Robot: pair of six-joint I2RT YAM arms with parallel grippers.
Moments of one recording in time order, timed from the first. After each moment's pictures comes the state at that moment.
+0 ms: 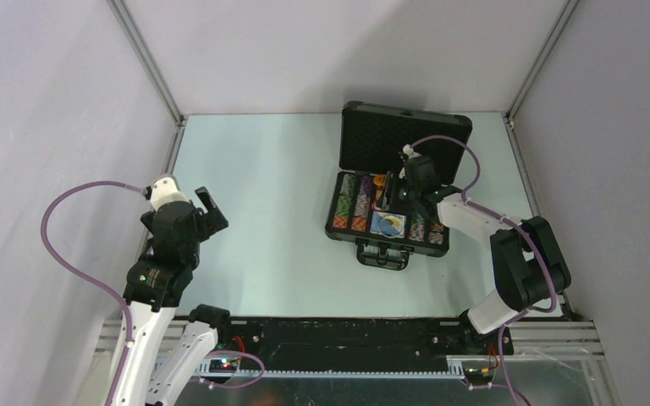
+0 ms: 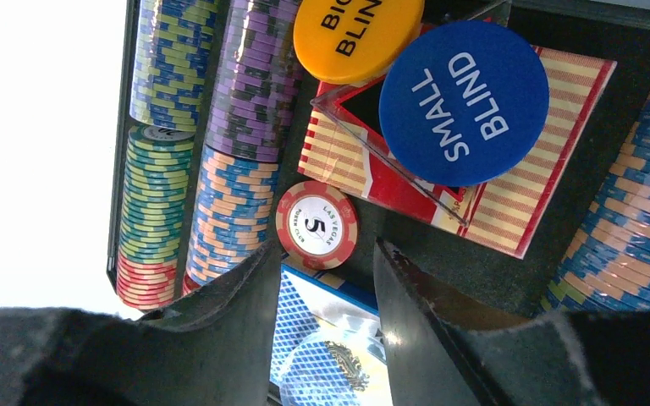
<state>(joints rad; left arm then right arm) -0.22 0.60 0.88 -0.78 -0.48 -0.43 0.41 1.57 0.93 -0.13 -0.13 0.49</state>
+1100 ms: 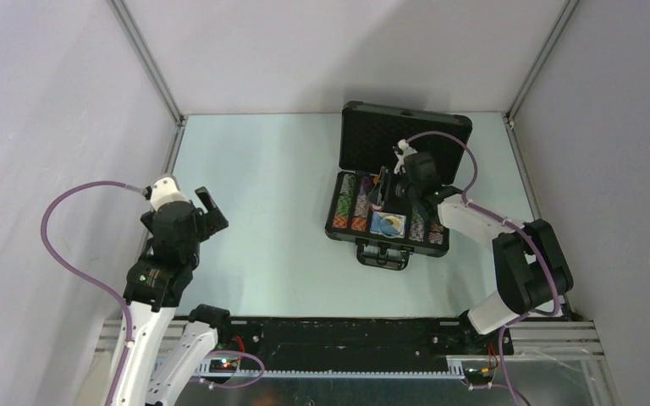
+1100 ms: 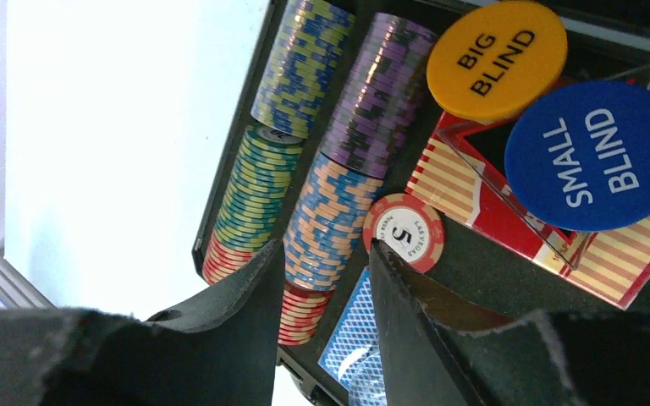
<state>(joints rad) -0.22 0.60 0.88 -0.78 -0.48 -0.43 0.42 1.55 0.93 -0.04 -0.26 0.49</state>
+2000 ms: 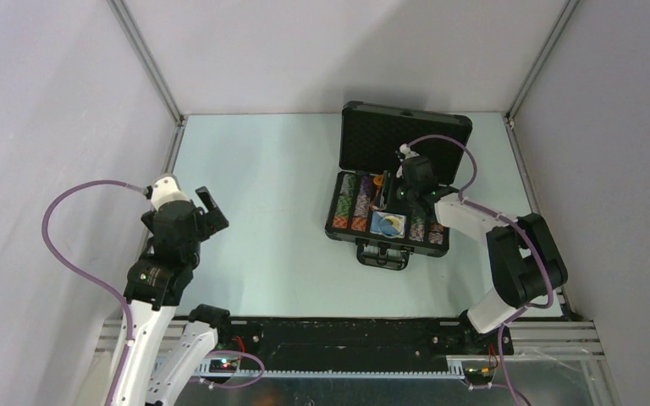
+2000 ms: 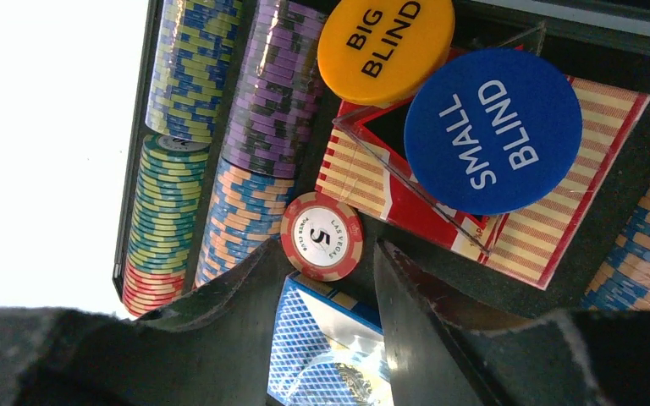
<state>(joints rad) -0.22 0.60 0.88 -0.78 -0.48 -0.43 0.42 1.59 0.93 -0.07 -0.14 0.48</state>
